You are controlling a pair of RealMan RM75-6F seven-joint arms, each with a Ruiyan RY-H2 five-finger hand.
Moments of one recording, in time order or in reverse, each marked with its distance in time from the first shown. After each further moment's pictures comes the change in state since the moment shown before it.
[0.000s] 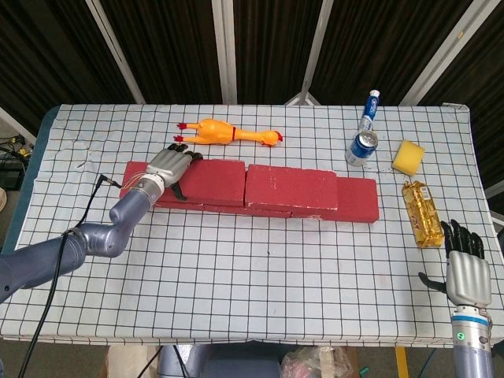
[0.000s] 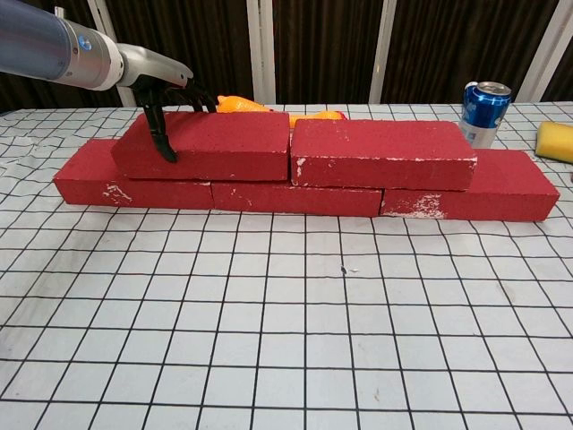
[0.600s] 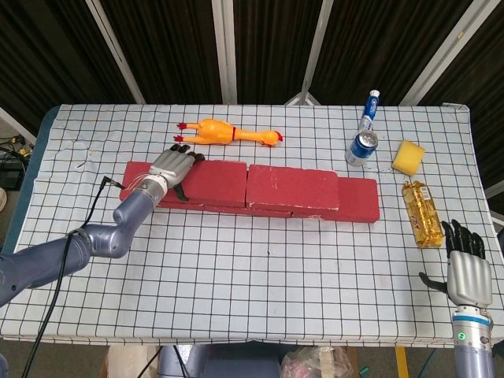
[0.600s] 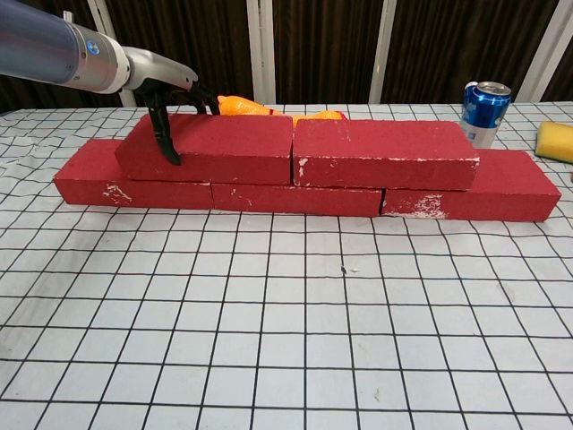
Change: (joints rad) left arm -0.019 -0.016 0.016 0.002 -0.030 0.015 0.026; right arm -0.001 0.003 0.002 -0.002 0.003 0.000 0.005
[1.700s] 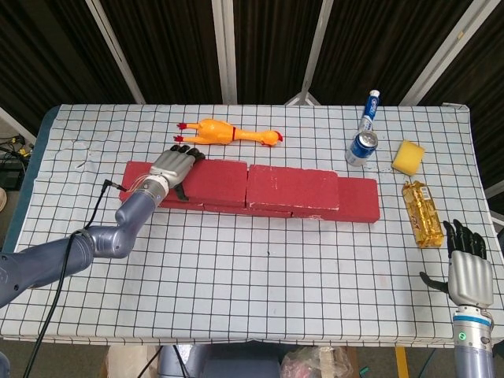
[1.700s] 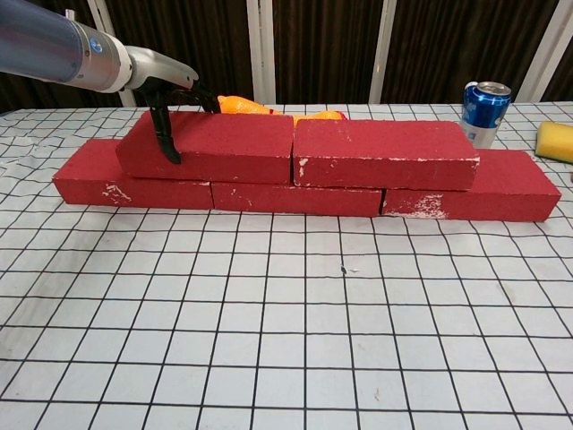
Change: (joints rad) left arm -0.023 0.000 0.011 -0.018 -0.076 0.012 0.025; right arm -0.002 0.000 0.003 -0.006 0.006 0.005 0.001
